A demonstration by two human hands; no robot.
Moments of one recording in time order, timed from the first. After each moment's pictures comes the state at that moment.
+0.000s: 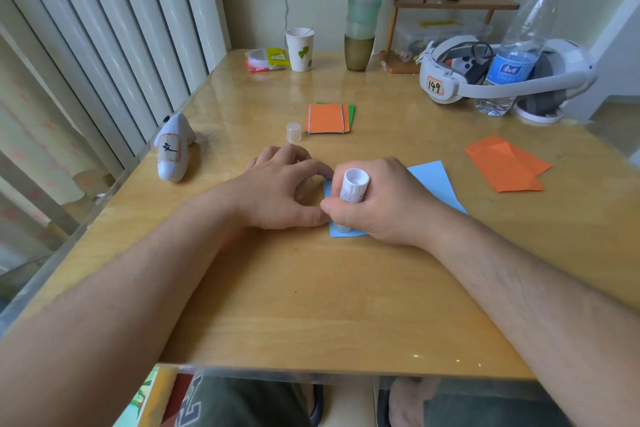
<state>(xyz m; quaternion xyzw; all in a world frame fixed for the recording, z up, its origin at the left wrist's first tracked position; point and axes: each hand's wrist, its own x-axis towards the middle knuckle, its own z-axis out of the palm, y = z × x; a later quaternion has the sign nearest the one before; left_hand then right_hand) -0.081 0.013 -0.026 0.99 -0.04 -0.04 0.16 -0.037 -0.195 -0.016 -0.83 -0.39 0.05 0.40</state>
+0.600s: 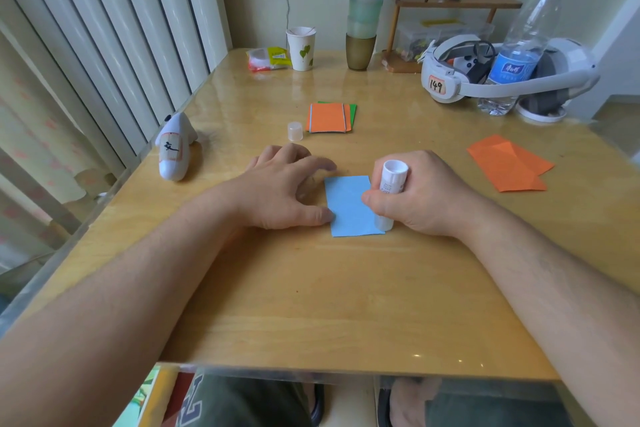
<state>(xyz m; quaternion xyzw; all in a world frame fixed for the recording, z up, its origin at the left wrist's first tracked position) -0.079 0.015 -0.025 0.98 -0.03 -0.05 0.16 -0.017 -0.228 -0.013 -0.85 -0.34 0.05 0.39</state>
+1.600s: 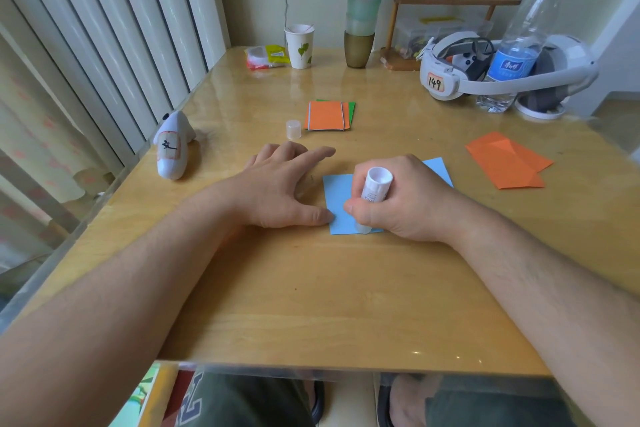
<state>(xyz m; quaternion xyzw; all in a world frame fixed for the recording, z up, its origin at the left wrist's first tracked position) -0.081 0.013 -0.023 0.98 -0.03 -0.06 0.16 -0.029 -0.218 -0.012 -0.83 -0.38 0.10 0.39</state>
